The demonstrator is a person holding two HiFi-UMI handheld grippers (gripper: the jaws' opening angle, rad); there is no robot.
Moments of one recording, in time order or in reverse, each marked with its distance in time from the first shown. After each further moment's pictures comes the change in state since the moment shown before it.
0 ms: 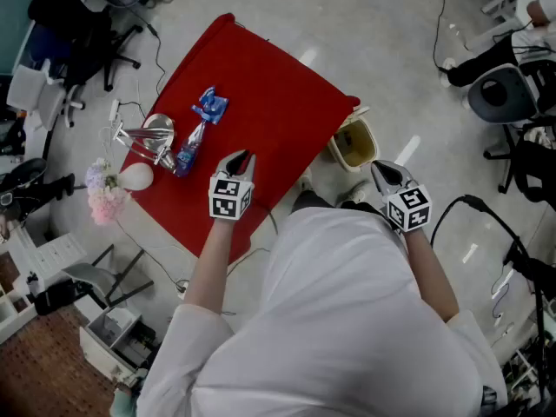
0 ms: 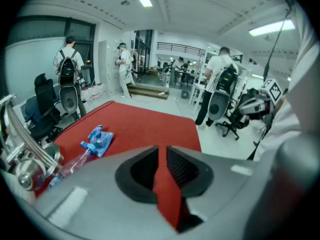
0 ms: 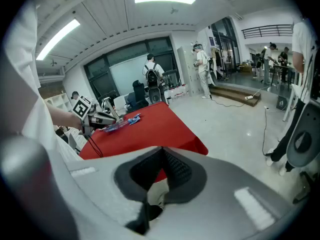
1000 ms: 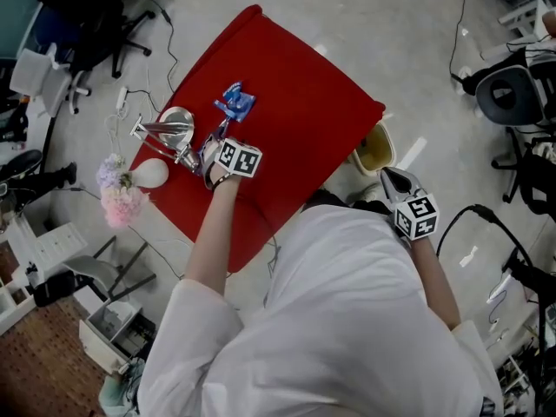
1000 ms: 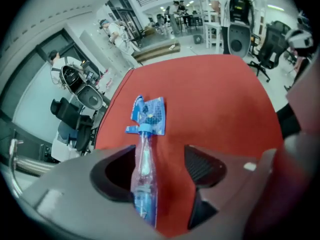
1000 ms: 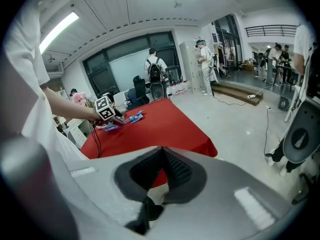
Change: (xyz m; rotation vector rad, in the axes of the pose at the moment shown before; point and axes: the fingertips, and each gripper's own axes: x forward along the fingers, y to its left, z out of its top) left arm 0.053 0.177 -0.088 0.263 0.519 0.329; right arm 0.048 0.039 0.009 -0.013 0.049 -0.006
